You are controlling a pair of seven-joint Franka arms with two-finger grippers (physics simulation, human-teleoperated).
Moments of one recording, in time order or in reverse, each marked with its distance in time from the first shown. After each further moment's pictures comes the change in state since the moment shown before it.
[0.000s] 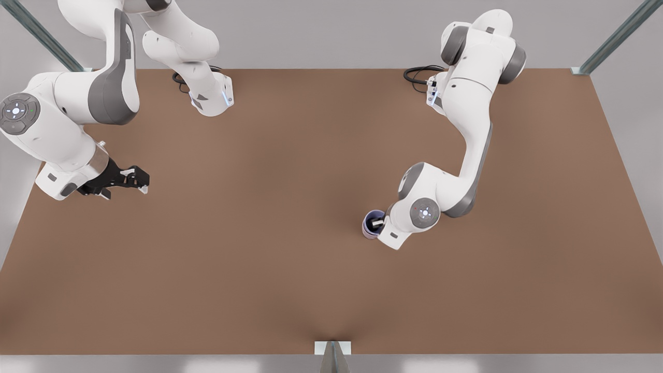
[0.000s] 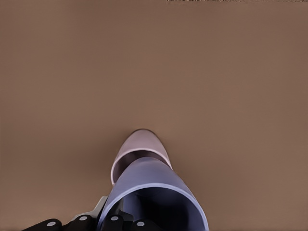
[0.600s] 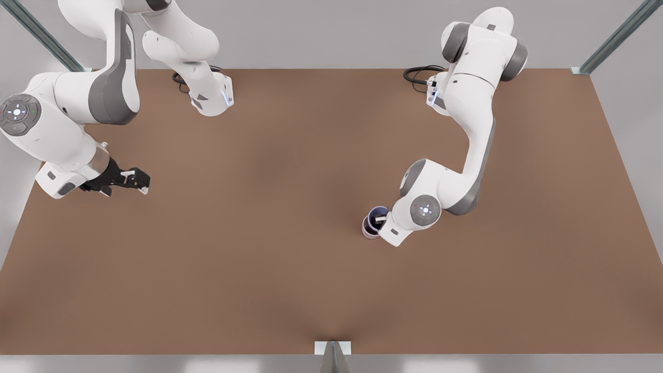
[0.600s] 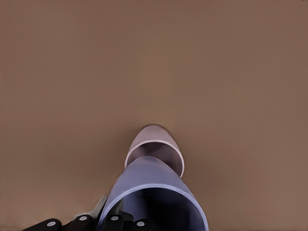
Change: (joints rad) left arm -0.002 -0.024 0.005 -0.001 0.033 -0.051 0.072; right arm -0.001 0.000 0.000 -0.001 -0.003 -0.013 0.097
